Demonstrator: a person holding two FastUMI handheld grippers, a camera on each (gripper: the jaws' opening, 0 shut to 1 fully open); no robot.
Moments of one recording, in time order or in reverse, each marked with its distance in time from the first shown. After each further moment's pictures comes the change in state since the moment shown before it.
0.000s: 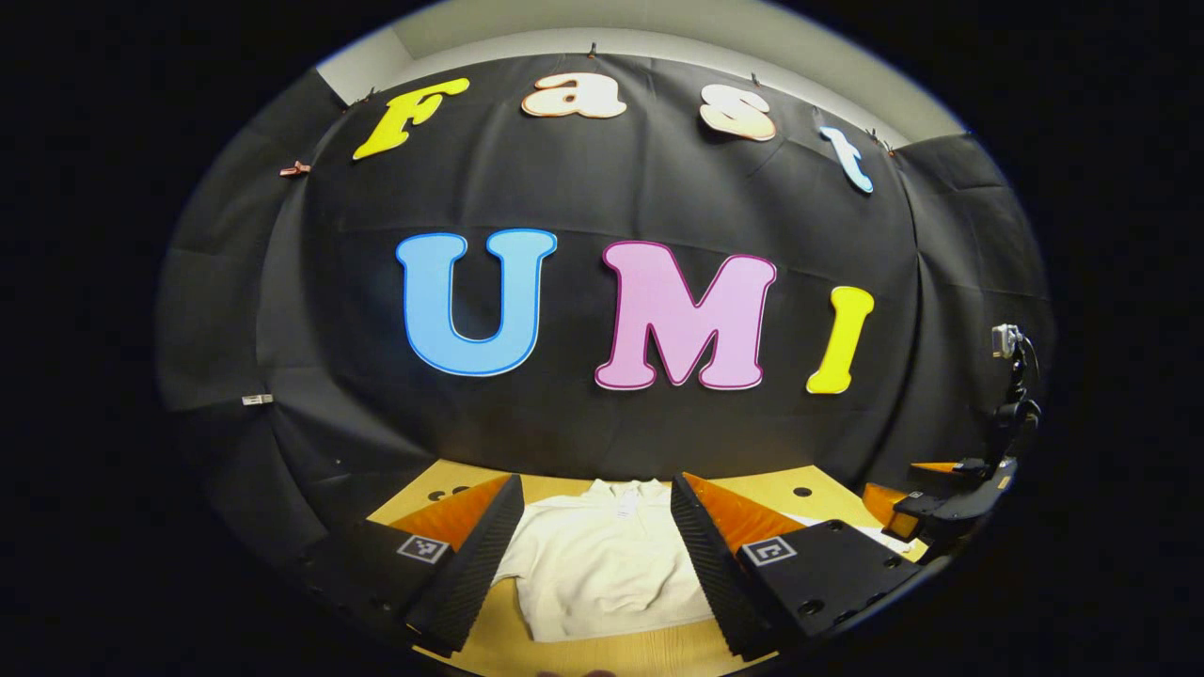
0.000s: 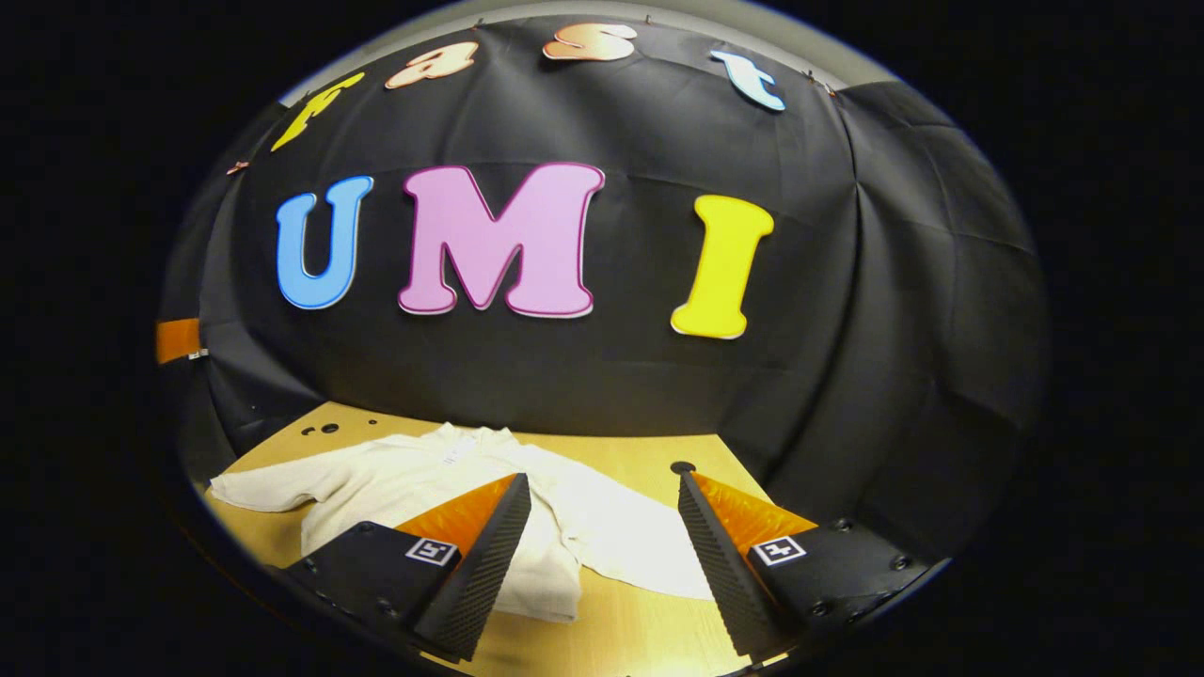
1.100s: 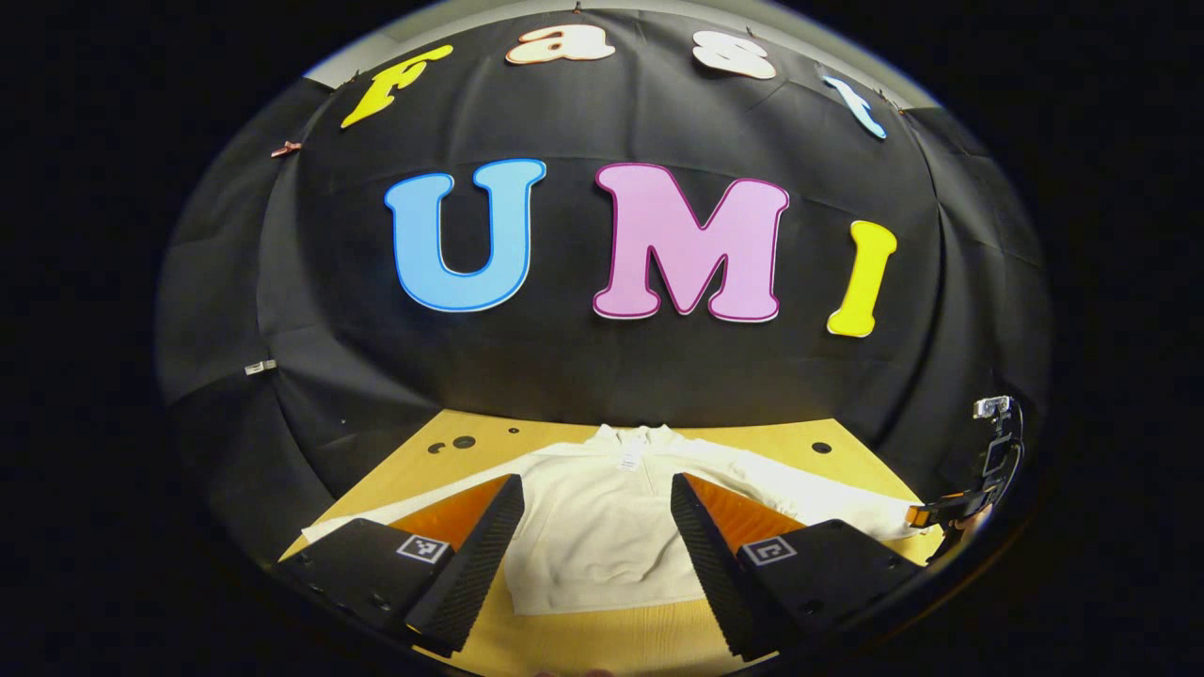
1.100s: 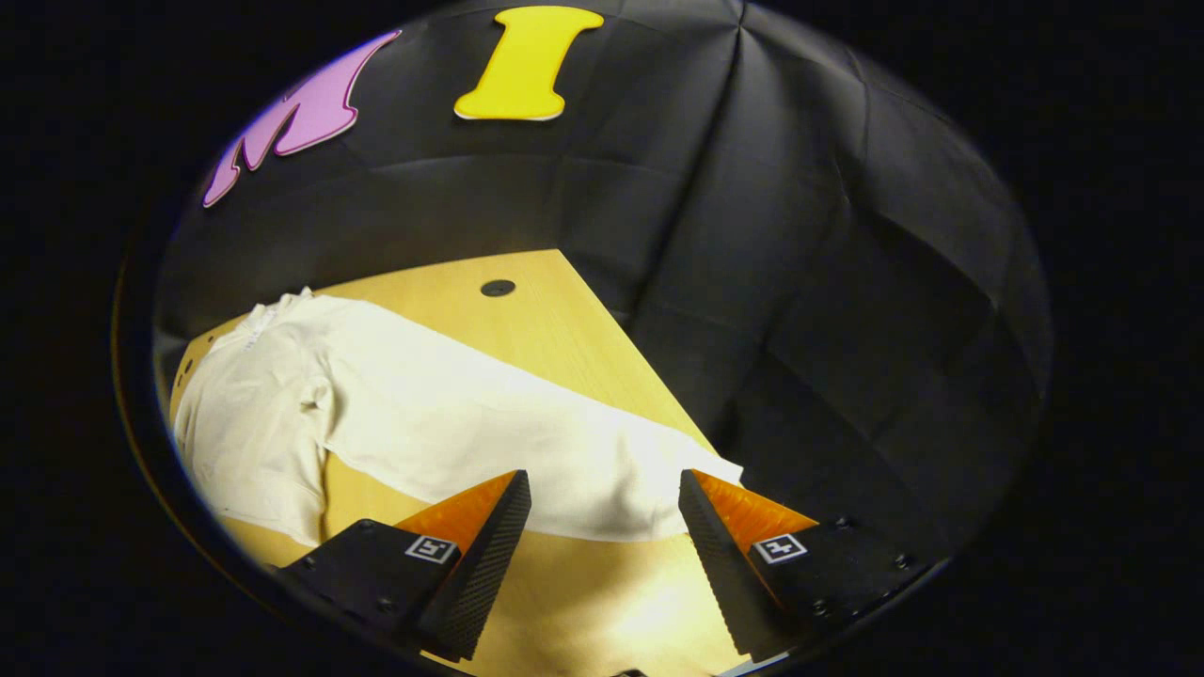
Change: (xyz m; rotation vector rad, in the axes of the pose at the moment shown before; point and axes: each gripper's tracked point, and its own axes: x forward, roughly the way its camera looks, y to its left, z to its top) left arm 0.030 -0.021 -0.069 0.006 0.200 0.077; right arm 0.053 -0.218 -0.212 0.073 0.490 -0.351
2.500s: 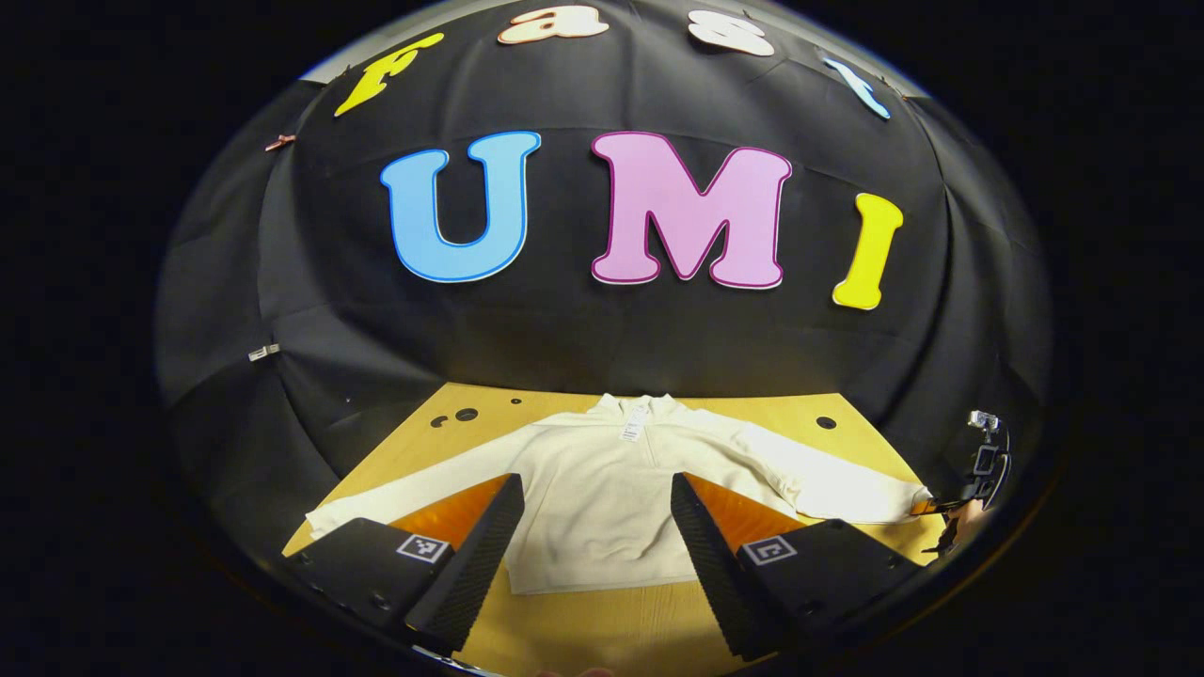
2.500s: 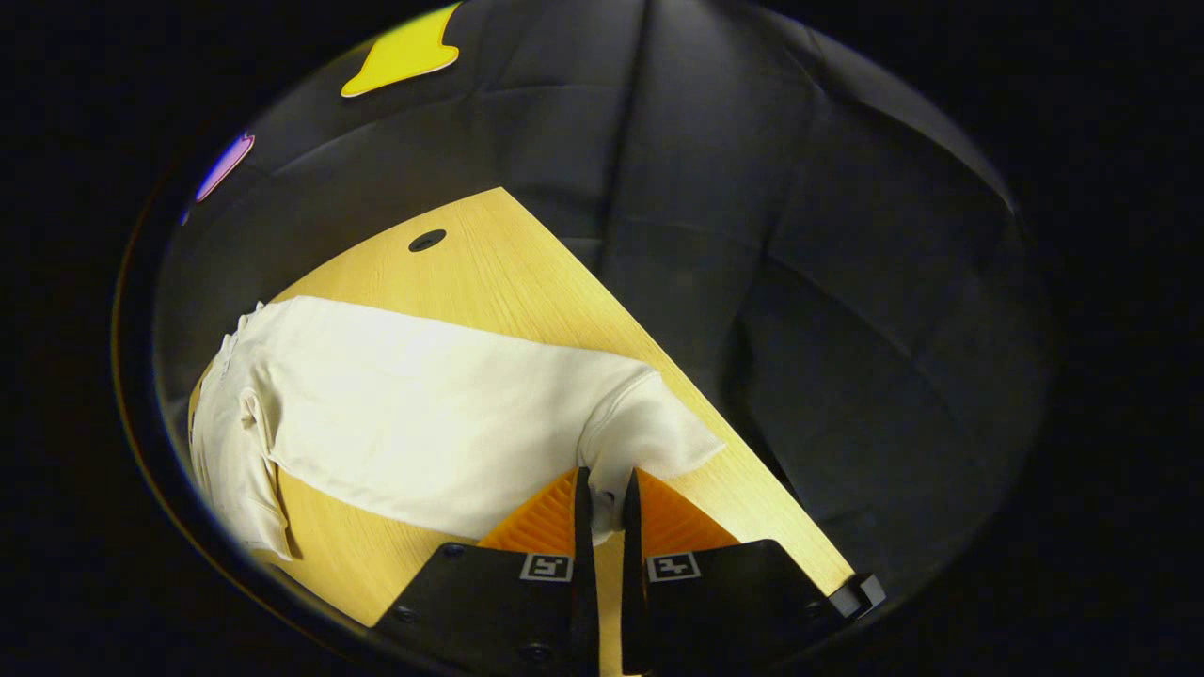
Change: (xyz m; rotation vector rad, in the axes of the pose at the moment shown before) left arm -0.003 -0.008 -0.020 0.017 0.065 0.013; right arm 0.057 -0.021 -0.045 0.196 0.195 0.059
